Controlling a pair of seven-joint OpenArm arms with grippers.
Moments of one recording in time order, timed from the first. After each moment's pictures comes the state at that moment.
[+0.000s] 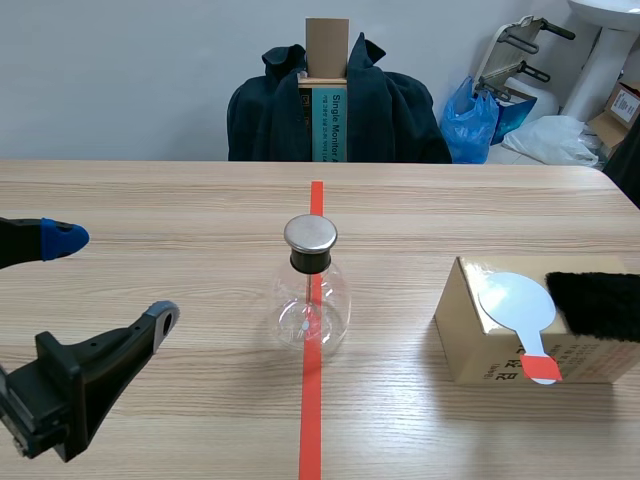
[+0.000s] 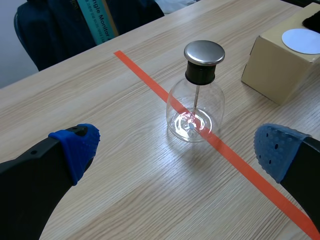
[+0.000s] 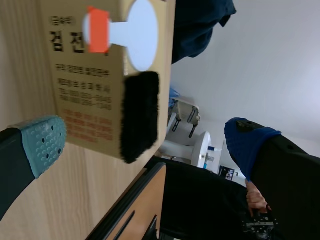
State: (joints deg) left arm 44.0 -29.6 -8.9 120.1 -15.9 -26.8 -2.3; right arm -58.5 25.1 20.2 101.5 -60.4 -17.8 32.1
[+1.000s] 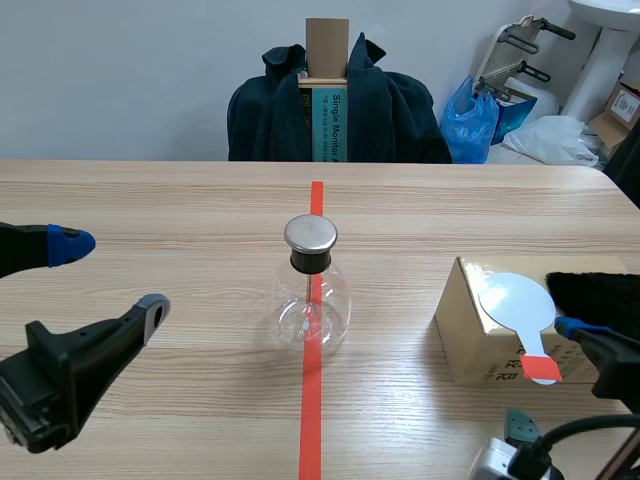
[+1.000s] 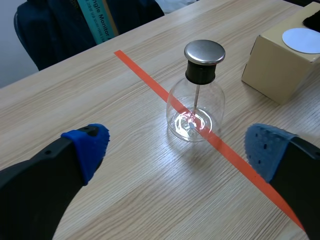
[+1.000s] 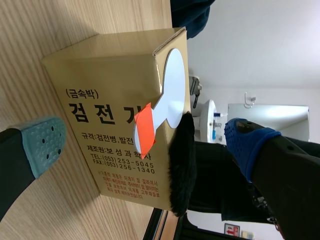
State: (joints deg) left arm 44.0 -29.6 -8.9 120.1 -15.9 -26.8 -2.2; right arm -40.8 24.3 -11.9 89.3 -63.7 -31.7 1.7
